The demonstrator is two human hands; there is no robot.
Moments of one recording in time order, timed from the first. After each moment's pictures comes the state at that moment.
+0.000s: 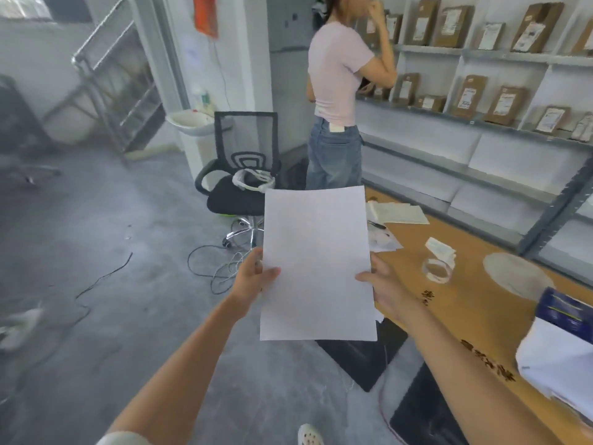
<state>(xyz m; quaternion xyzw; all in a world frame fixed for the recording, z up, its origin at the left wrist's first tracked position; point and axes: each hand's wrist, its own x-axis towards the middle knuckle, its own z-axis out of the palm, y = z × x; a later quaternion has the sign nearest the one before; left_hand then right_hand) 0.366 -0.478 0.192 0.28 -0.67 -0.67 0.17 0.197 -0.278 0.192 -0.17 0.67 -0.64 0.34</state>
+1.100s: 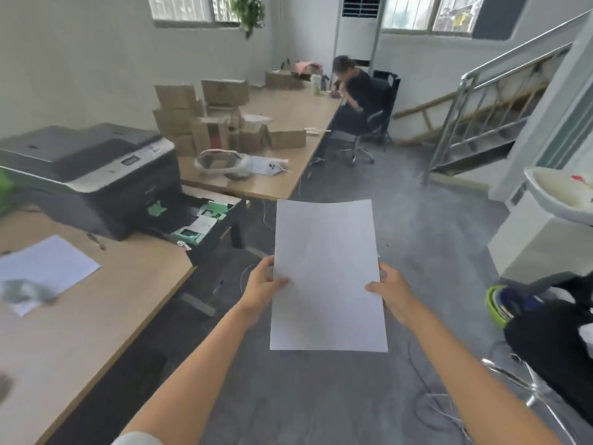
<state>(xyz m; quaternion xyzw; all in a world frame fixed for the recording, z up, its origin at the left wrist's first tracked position) 0.714 -1.003 0.175 0.56 -0.42 -0.50 0.52 0.459 -1.062 0.190 -0.52 0.54 -0.35 0.56</state>
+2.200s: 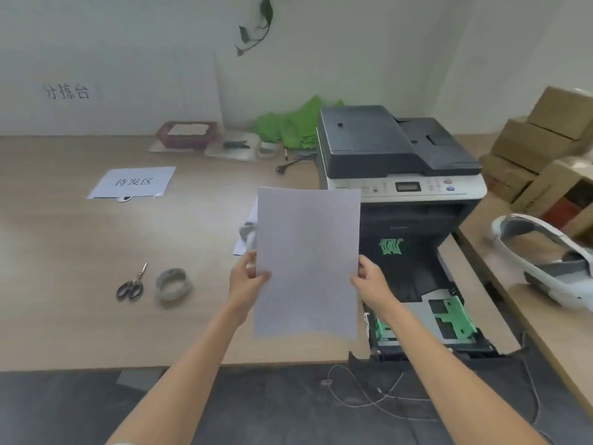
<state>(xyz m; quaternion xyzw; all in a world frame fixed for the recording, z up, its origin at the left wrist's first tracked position) 1.071 -1.045 0.139 0.75 0.06 -0.06 0.66 1.042 -1.289 0.136 -0.77 0.11 0.03 0.63</state>
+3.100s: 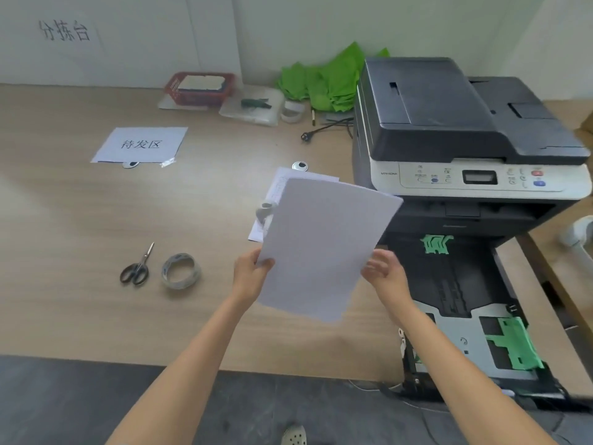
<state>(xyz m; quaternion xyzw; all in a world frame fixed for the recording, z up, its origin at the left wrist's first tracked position) 1.149 -1.016 0.078 0.84 0.07 -0.03 0.54 1.121 -1.273 0.072 -0.73 0.19 0.00 0.65</state>
